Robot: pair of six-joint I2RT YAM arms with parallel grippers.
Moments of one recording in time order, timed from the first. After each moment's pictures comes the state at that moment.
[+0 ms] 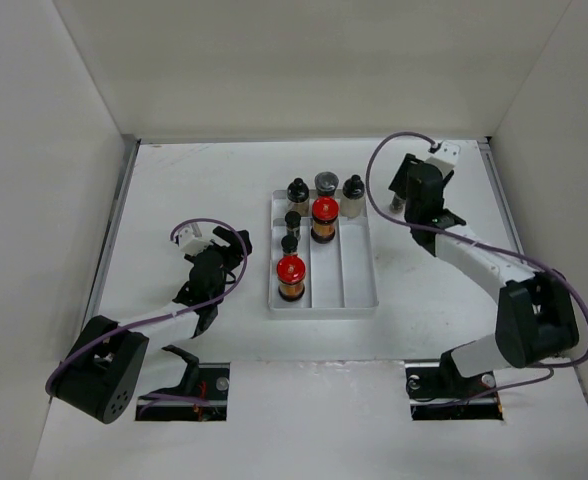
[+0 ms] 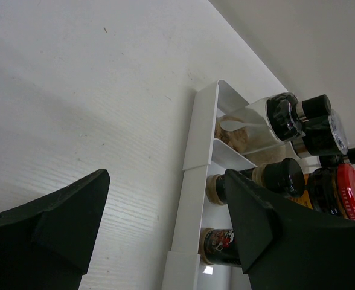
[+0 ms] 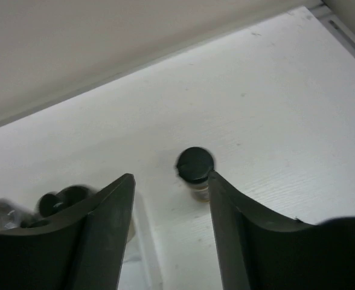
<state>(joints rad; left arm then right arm) -0.44 1.17 0.21 0.73 -0.43 -0.87 0.37 1.42 0.95 0.23 0.58 0.37</state>
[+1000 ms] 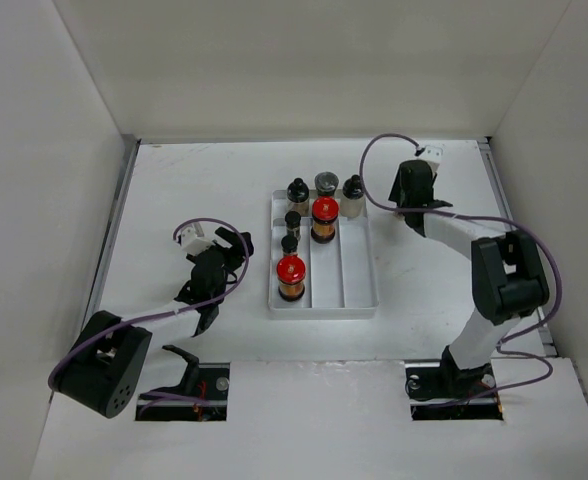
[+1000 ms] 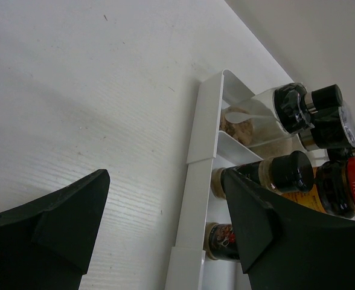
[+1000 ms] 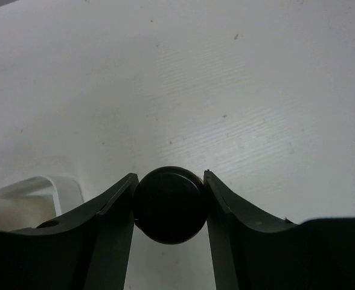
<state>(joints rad) -0.44 1.20 0.22 0.73 -0.41 -0.87 0.23 1.77 1.10 0.13 0.43 0.33</state>
